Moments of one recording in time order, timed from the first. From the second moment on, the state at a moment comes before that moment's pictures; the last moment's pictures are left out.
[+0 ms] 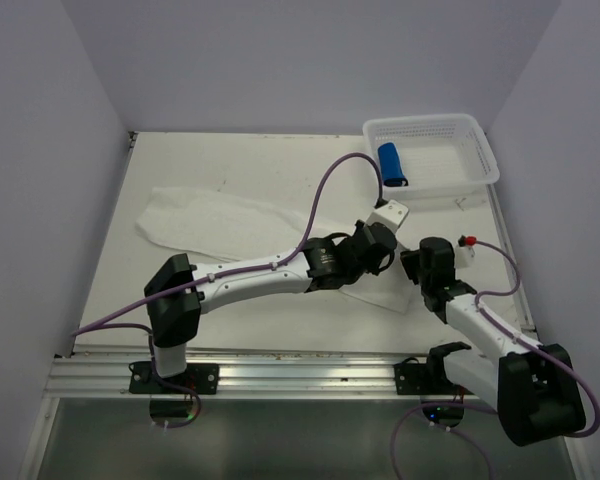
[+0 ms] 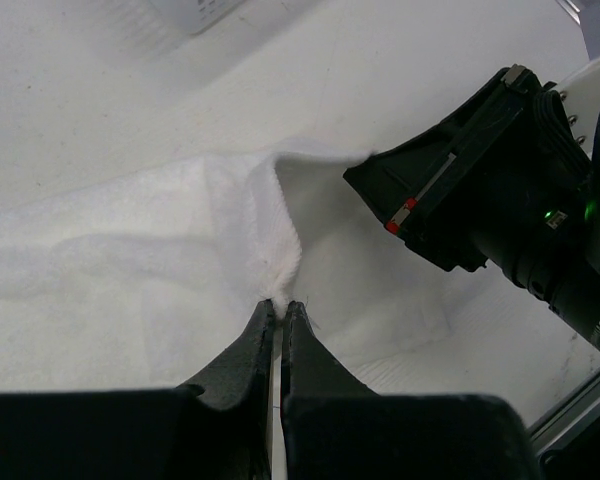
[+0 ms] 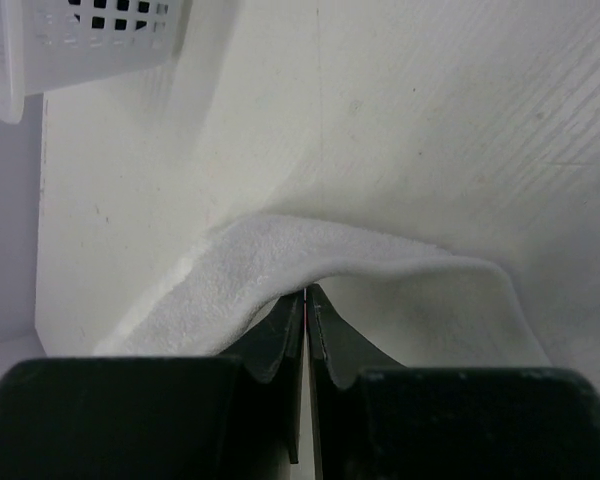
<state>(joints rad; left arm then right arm) -1.20 1.85 1.57 -0.35 -0.49 -0.36 0.23 1.03 0.35 0.04 0.30 1.26</state>
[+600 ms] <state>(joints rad) -1.20 1.92 1.58 -0.30 -0.37 -0.36 0.15 1.11 0.41 -0.01 0.19 1.19</state>
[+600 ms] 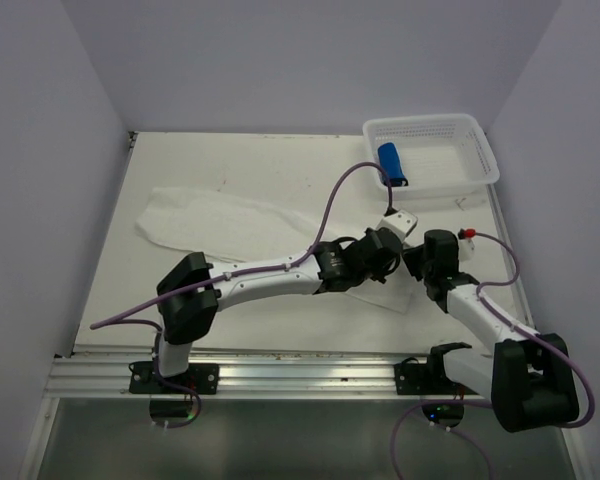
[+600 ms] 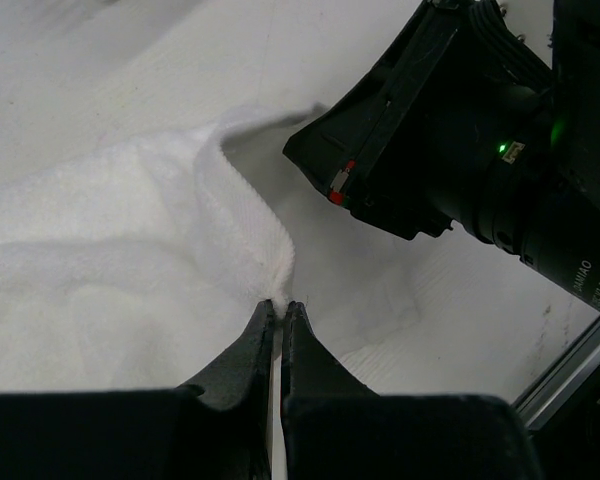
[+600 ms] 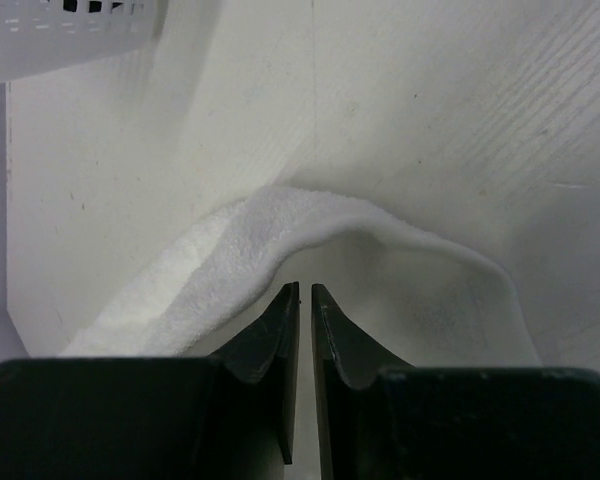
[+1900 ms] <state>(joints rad) -1.25 2.03 1.54 -0.17 -0.07 -0.36 -0.14 1.15 0.60 -0.33 -0.06 0.94</state>
